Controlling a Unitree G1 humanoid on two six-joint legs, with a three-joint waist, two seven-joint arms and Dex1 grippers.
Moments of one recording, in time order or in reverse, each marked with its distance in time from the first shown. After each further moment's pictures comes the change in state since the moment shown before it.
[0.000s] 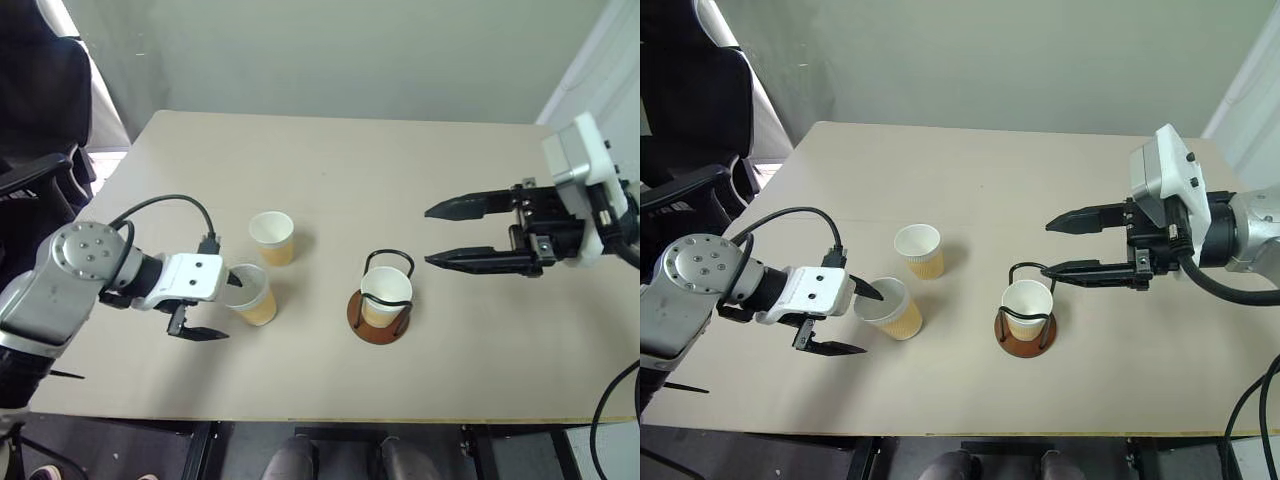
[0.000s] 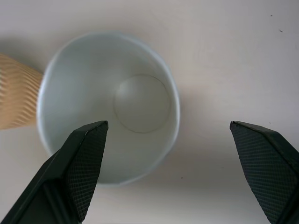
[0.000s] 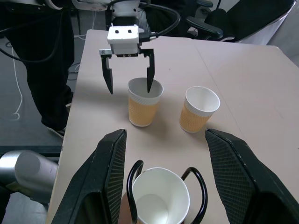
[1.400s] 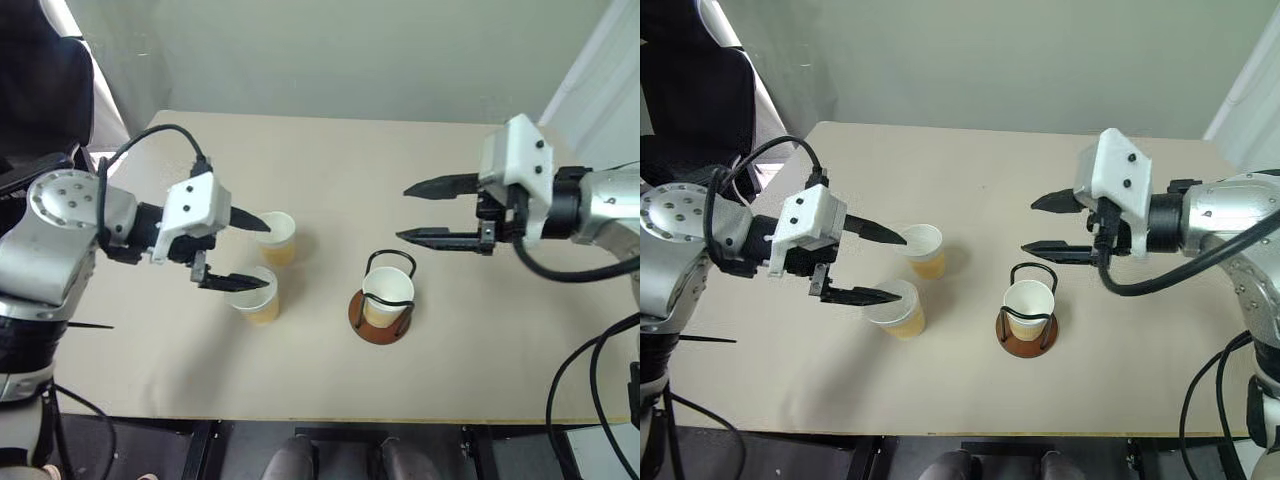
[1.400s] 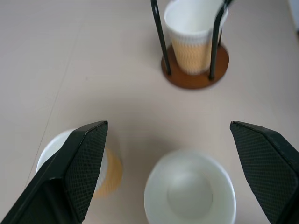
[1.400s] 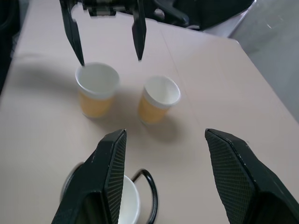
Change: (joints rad) left arm -0.188 -0.084 0.092 -0.058 -0.238 0.284 0.055; right arm -0.099 0.148 0.108 -0.025 -0.268 0.018 -0.065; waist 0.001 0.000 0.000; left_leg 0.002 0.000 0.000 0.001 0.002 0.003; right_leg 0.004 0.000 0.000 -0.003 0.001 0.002
